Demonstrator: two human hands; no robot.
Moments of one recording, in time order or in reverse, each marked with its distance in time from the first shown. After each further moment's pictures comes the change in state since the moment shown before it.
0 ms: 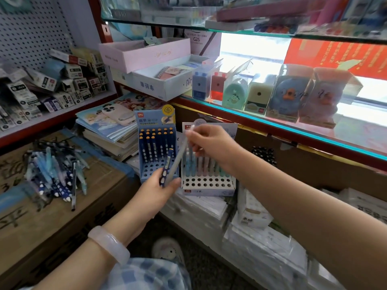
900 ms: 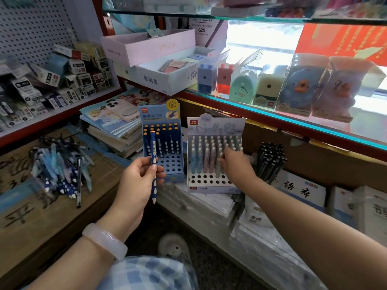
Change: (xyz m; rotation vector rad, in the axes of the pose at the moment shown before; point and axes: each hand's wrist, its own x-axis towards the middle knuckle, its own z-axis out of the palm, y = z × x) left_hand 0.014 -0.012 -0.017 -0.333 0.343 0.036; right_hand 0.025 0.102 -0.022 -0.981 0.175 0.065
